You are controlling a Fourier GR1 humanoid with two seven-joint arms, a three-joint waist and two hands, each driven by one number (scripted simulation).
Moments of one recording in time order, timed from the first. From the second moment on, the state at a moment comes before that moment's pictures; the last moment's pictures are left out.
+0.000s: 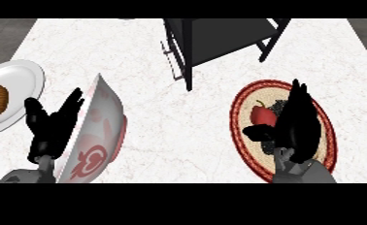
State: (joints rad) left arm -0.05 0.39 -0.11 -1.39 0.33 0.17 0.25; right arm -0.18 -0.18 0.35 -1.73 1.05 -0.15 1.25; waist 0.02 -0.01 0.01
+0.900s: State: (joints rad) left arm -0.04 0.36 -0.09 -1.40 0.30 0.16 0.25; right arm -0.22 -0.01 0.20 -1.53 1.26 -0.09 1.16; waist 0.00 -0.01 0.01
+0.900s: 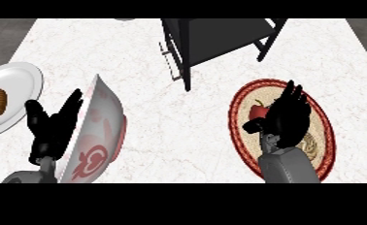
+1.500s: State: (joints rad) left arm -0.05 0.34 -0.06 -1.39 0.29 0.13 0.26; right arm -0.27 0.00 0.14 -1.39 1.18 -0.08 1.06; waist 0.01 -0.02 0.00
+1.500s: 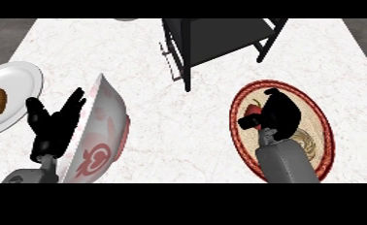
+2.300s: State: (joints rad) left arm -0.07 0.30 -0.07 -1.39 0.25 0.10 0.25; right arm -0.36 -0.01 0.49 -1.37 0.85 0.18 0.61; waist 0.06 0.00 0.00
